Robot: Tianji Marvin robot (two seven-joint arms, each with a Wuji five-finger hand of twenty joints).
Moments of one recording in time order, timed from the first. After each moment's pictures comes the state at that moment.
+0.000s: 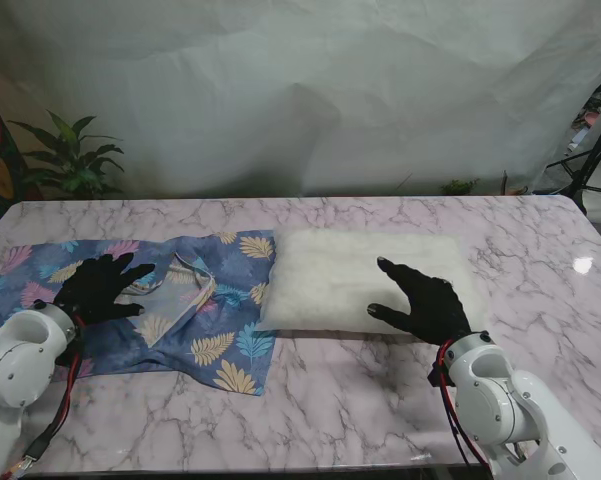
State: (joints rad) left arm 1.65 -1.02 -1.63 -1.67 1.05 -0.19 -0.36; right arm -1.73 -1.09 1.35 -1.77 -0.79 0.07 0.03; left_hand 1.01 -0.14 -0.01 -0.03 0.21 0.03 0.03 0.22 0.13 0.16 0.00 0.16 0.05 0.21 0.04 0.30 -0.03 0.16 0.08 0.34; right_hand 0.06 -0.15 0.47 -0.08 0.17 -0.09 -0.03 0.06 0.21 -0.05 0.27 0.17 0.22 -0.13 0.20 0.18 -0.06 0.05 0.67 0.17
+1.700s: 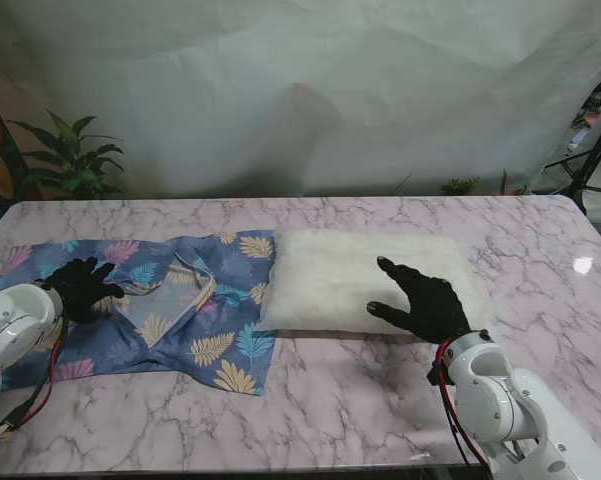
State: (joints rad) left arm 1.36 -0.93 -1.48 -1.31 1.45 -0.43 -0.40; right arm -1.72 -1.09 1.34 -1.77 -0.78 0.08 0.03; left_hand 0.90 -0.33 0.45 -0.06 0.18 -0.01 0.44 0.34 0.10 0.22 -0.03 0.03 0.03 0.22 0.01 0.21 0.04 0.11 0.07 0.26; right_hand 0.06 -0.13 0.42 -0.08 0.17 -0.09 -0.03 0.05 0.21 -0.05 0.32 0.19 0.24 -0.13 0.20 0.18 -0.05 0.05 0.68 0.17
